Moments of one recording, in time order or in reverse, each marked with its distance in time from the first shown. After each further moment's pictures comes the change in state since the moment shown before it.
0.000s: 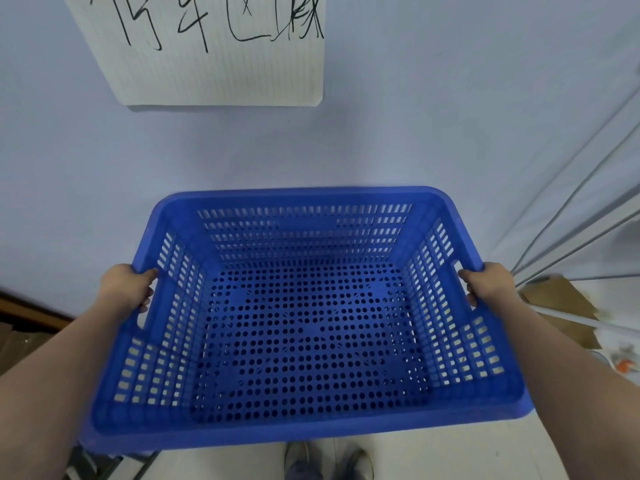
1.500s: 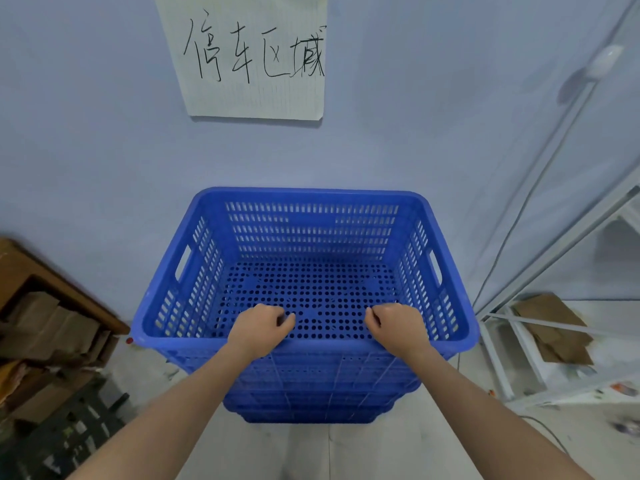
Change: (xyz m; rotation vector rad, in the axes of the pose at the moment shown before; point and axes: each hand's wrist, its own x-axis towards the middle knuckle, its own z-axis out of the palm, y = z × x) left_hand -0.240 -0.035 0.090 0.687 -0.302 0.741; right_hand -0.184 0.040 0.059 -0.566 -0.062 -0.872
